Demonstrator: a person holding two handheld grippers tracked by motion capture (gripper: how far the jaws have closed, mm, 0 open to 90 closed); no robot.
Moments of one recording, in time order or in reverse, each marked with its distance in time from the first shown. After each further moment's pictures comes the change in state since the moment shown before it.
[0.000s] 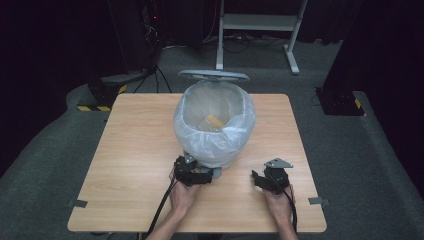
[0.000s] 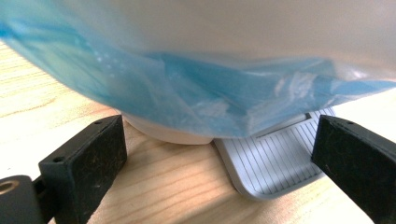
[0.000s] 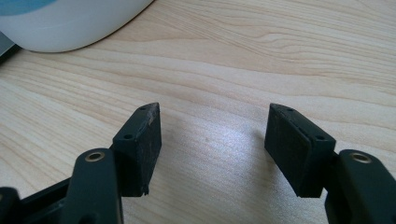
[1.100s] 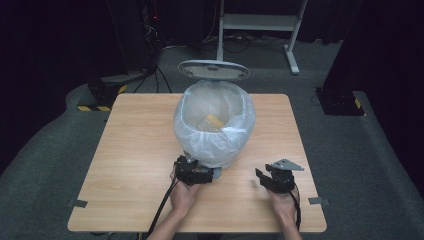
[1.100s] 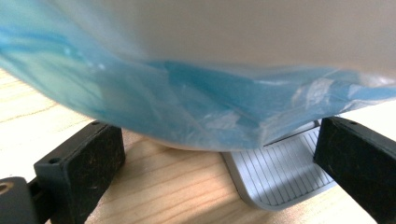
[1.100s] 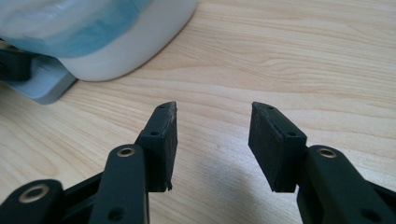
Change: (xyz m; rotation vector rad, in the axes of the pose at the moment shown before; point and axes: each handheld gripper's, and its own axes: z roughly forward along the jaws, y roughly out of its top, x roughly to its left) left arm 0.002 0.001 0.005 0.025 0.013 0.029; right arm -0.006 0.001 -0.024 -0.089 0.082 0.039
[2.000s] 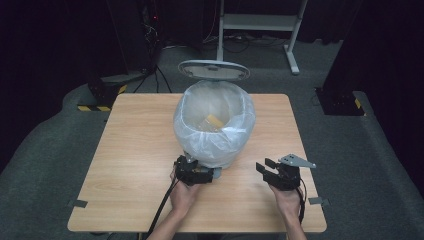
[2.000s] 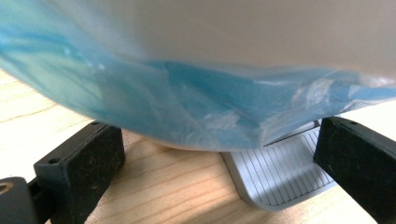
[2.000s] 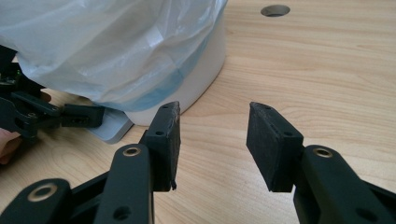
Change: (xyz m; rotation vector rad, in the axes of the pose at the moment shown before) left arm 0.000 0.000 0.000 0.000 0.000 0.001; right arm 0.003 0.026 -0.032 -0.110 0.120 0.045
